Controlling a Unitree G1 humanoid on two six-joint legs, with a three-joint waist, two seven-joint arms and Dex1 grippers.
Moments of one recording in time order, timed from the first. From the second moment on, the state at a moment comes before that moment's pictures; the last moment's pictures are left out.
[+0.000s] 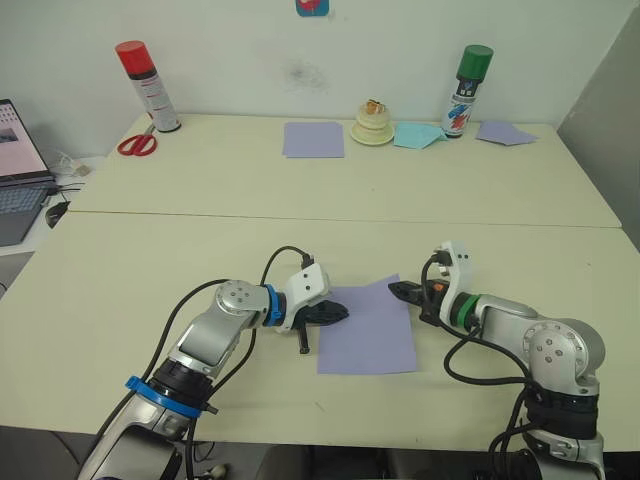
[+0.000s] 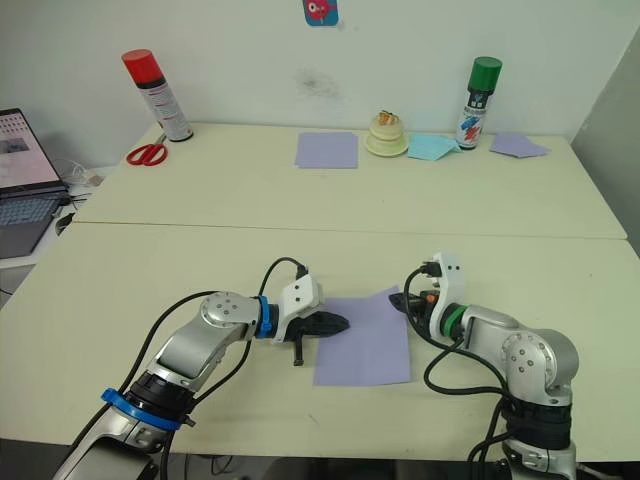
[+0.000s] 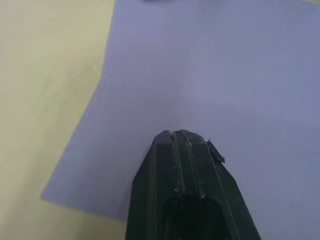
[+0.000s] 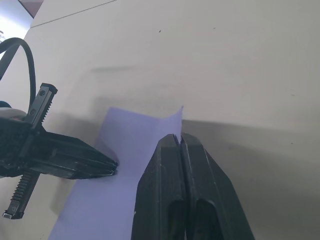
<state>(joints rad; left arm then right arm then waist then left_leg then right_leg) -0.43 0.52 -0.34 0.02 -0.15 0.38 -1.05 -0.33 -0.23 -0.23 -0.39 0.76 1.35 0.22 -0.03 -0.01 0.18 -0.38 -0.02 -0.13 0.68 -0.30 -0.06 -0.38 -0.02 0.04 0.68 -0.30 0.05</state>
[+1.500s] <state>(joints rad) -0.44 0.54 -0.30 0.08 -0.15 0.36 -1.06 -0.29 -0.37 -0.05 -0.46 0.66 1.20 0.24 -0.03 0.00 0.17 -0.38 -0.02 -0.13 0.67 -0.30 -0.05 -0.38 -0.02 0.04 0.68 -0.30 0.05</state>
